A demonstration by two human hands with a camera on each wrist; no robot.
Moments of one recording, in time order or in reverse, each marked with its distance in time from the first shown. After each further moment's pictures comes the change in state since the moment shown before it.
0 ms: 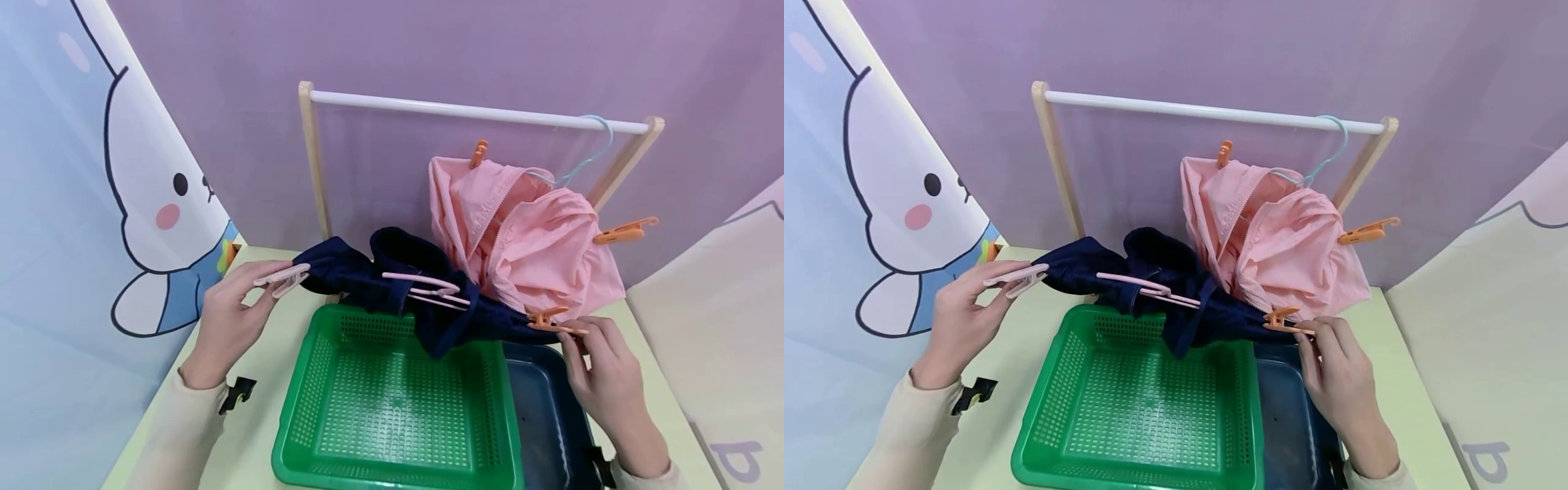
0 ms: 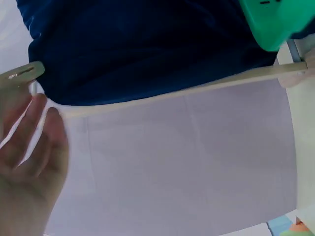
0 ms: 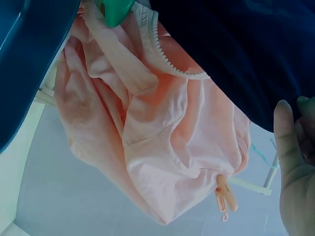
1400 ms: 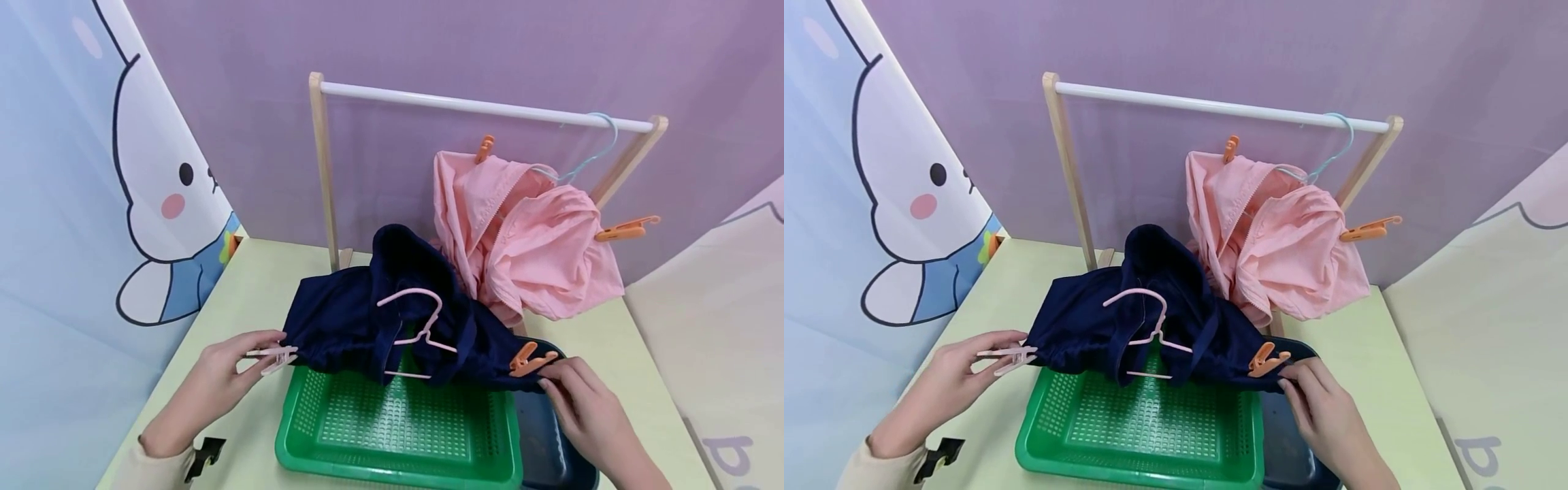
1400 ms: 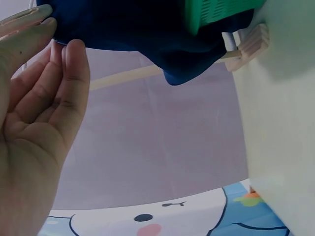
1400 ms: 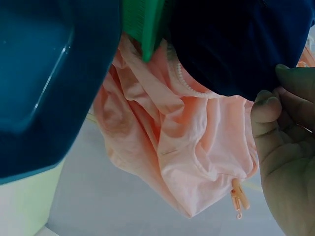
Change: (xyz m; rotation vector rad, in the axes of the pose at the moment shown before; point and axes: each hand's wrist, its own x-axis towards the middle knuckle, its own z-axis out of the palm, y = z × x) left_hand -0.084 0.017 -0.033 0.102 -0.398 -0.205; right_hand -0.048 -0.021 -0.016 0.156 -0.355 0.071
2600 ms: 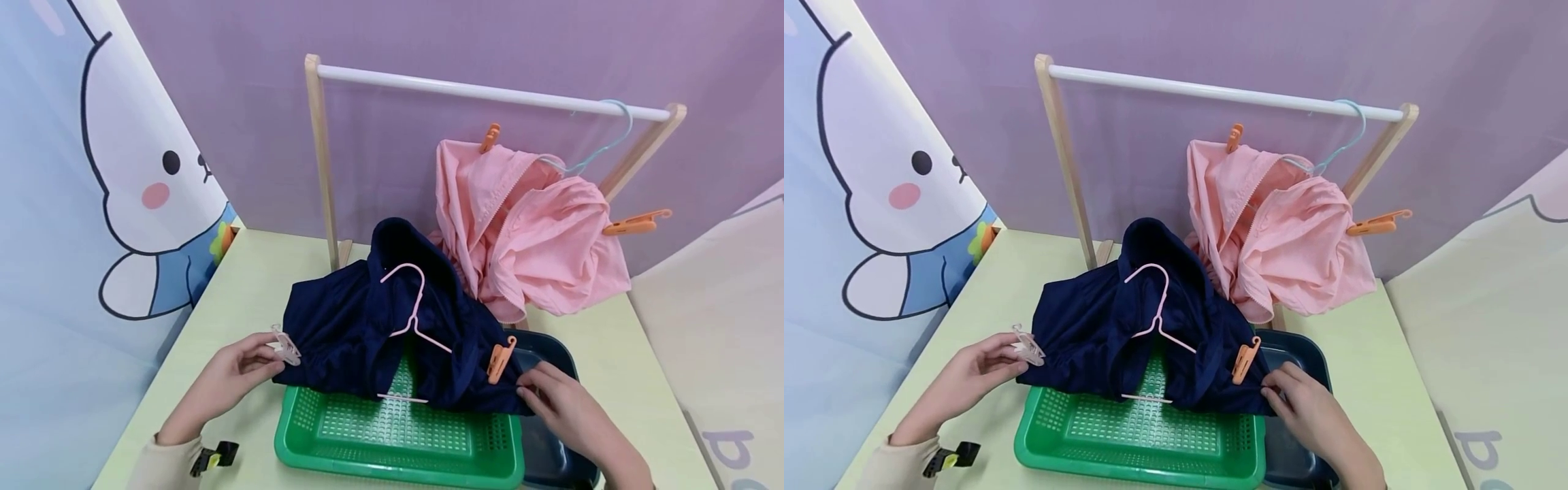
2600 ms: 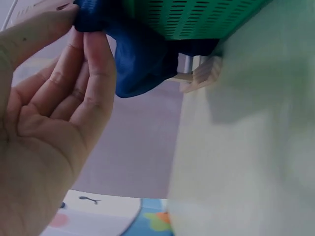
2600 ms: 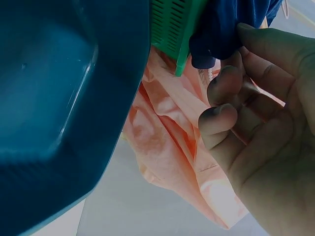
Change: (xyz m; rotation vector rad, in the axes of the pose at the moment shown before) left_hand -0.018 -0.044 0.031 -0.532 -0.204 -0.373; right_hand -0.007 0.010 0.027 0.079 -0.385 0.206
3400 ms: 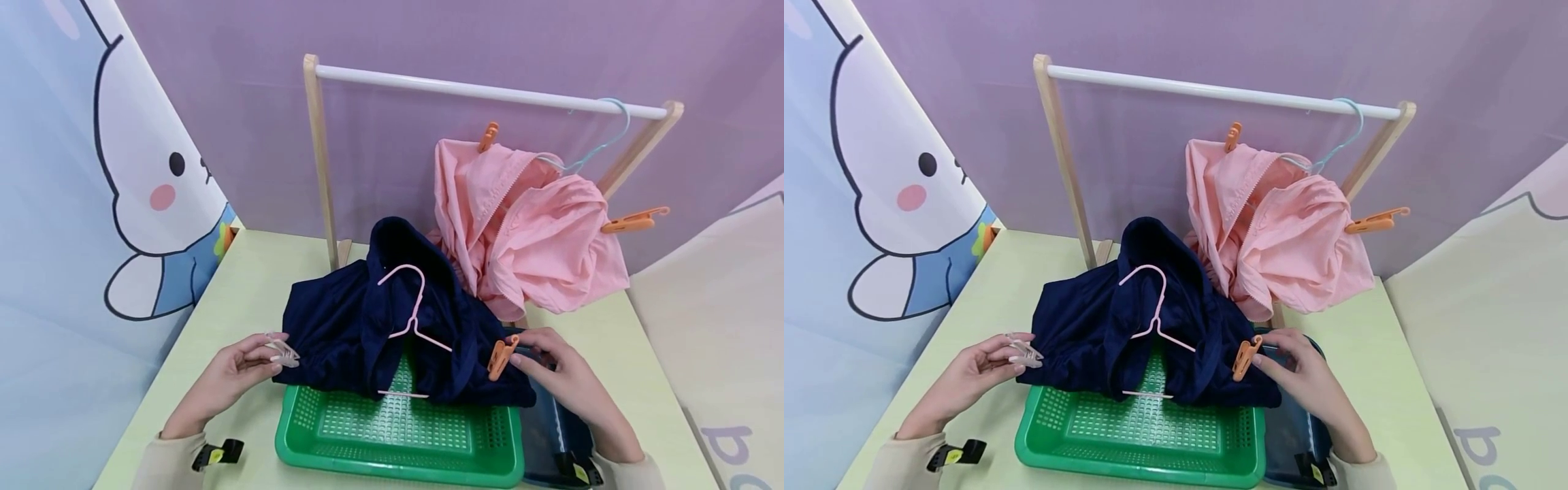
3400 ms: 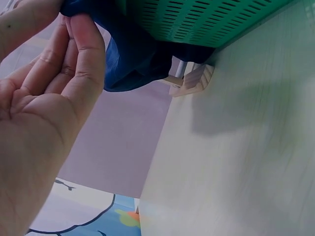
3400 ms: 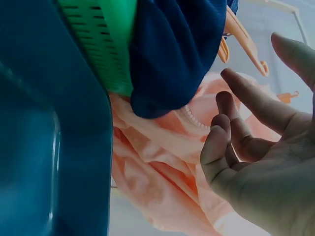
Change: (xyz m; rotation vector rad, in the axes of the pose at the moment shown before) left_hand 0.002 -0.021 -0.004 -0.270 -0.118 0.118; right_hand 0.030 0.000 -0.016 0.407 0.055 0.157
